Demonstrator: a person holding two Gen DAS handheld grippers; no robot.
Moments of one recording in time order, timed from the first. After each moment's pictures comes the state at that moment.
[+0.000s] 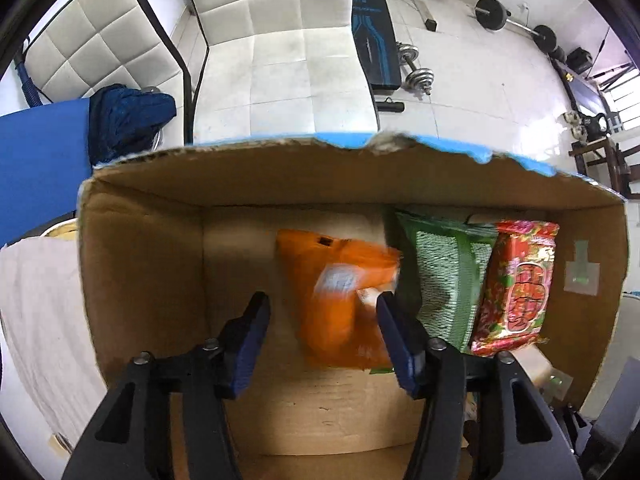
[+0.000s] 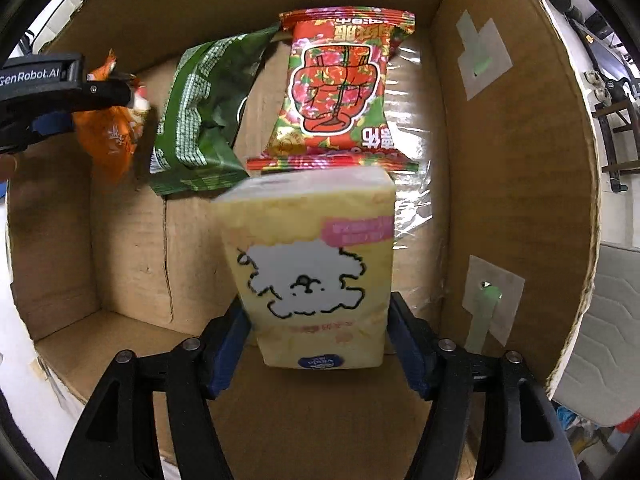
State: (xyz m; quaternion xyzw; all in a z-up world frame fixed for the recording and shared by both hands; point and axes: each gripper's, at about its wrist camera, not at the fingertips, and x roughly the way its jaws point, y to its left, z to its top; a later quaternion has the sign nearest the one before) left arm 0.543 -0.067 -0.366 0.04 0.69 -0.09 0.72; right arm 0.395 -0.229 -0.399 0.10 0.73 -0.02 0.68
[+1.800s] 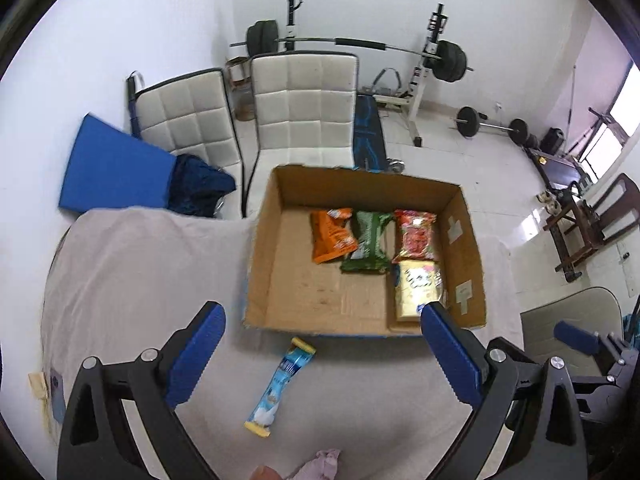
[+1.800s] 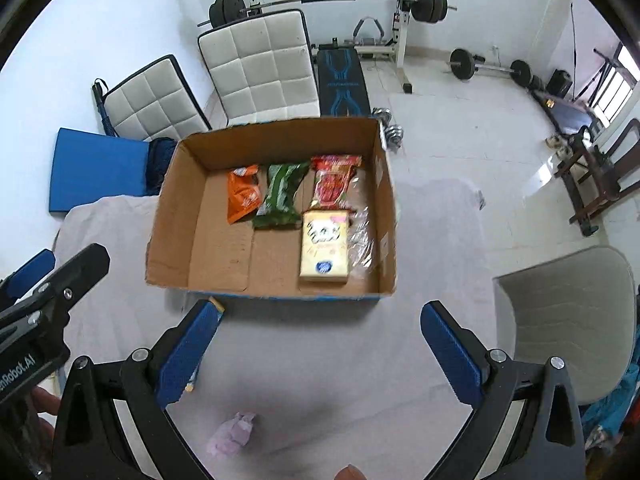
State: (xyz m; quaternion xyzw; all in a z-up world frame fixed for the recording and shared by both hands) left arm 0.289 -0.017 -0.159 0.00 0.50 -0.05 0.86; right arm 0.253 -0.218 -0.172 0.09 0.57 -0.04 0.82
